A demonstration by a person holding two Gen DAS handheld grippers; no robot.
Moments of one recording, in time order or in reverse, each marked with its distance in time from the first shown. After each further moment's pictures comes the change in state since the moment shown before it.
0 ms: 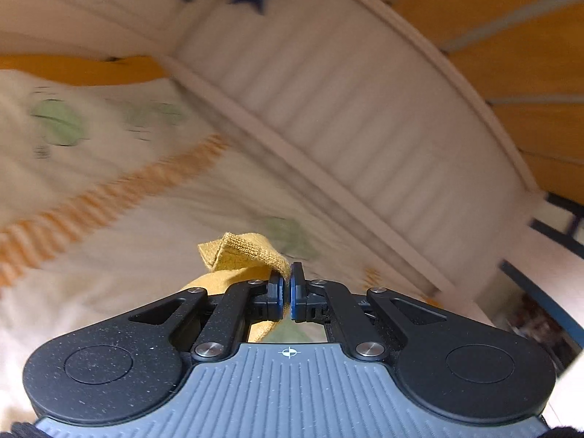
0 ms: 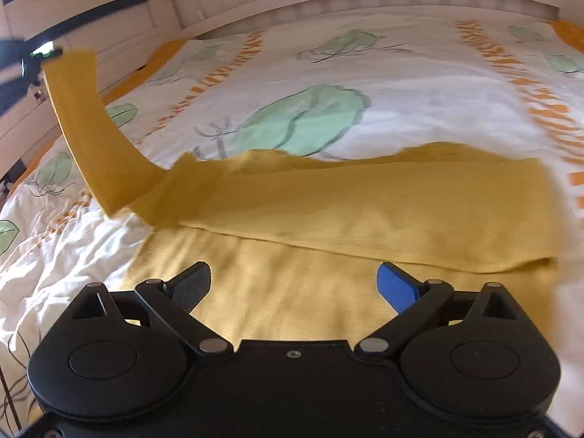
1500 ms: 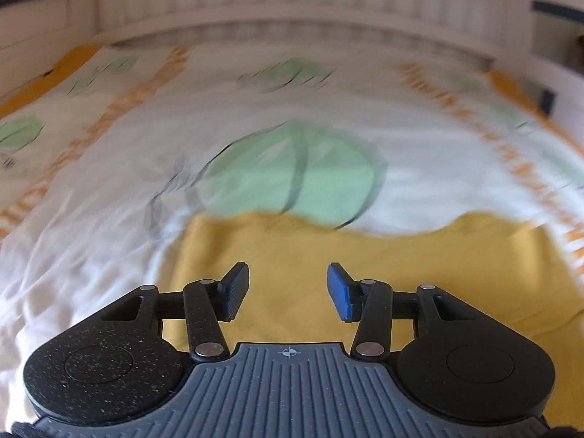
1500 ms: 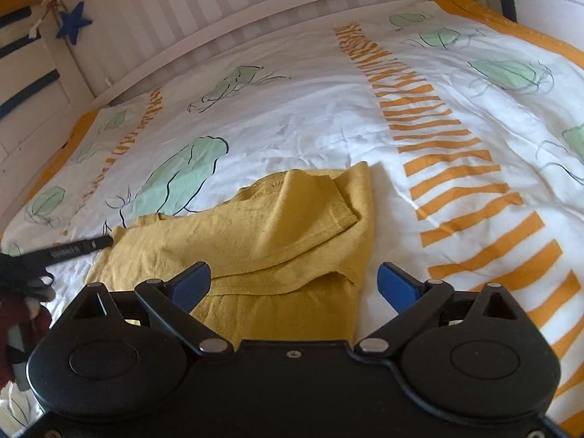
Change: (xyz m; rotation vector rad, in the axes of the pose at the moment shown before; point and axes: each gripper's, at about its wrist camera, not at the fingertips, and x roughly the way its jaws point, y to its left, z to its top) left arm 0.116 -0.025 -0.211 0.565 0.368 0.344; right arm -0.052 -0.113 0.001 0.243 -0.097 -0.147
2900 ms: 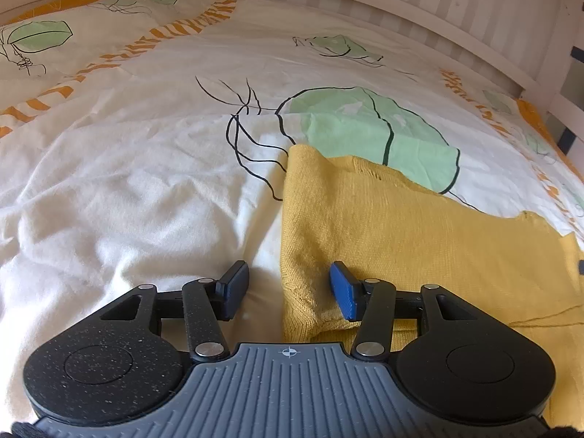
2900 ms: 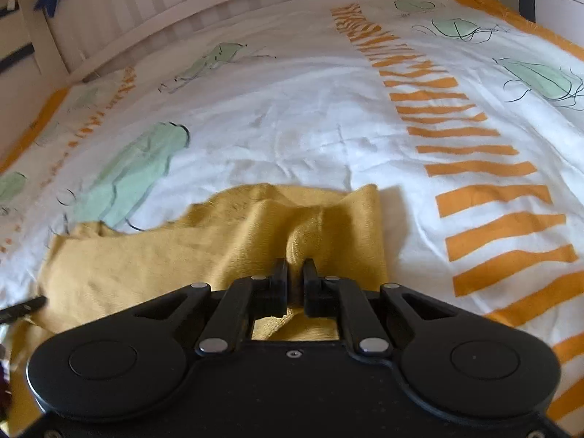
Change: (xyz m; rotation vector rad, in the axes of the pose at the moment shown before) left arm 0.029 0.099 -0.043 -0.198 0.052 -0.105; right arm 0.092 -0.009 0.038 -0.048 0.052 -0.067
